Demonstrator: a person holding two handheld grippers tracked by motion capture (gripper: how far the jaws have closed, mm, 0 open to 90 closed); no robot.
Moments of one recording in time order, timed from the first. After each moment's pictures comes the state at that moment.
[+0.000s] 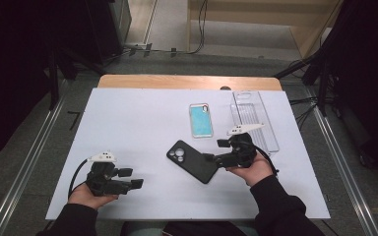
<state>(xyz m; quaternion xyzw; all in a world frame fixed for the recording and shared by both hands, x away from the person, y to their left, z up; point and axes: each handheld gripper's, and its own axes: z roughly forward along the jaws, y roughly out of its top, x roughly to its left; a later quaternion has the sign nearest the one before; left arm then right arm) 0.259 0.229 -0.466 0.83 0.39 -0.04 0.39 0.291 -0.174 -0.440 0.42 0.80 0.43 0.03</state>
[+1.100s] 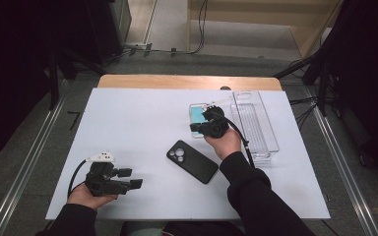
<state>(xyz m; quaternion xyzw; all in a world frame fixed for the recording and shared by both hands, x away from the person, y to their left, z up) 0.259 0.232 -0.466 0.83 0.40 -0.05 0.40 0.387 -0.122 -0.456 0.47 0.79 0.38 0.03</state>
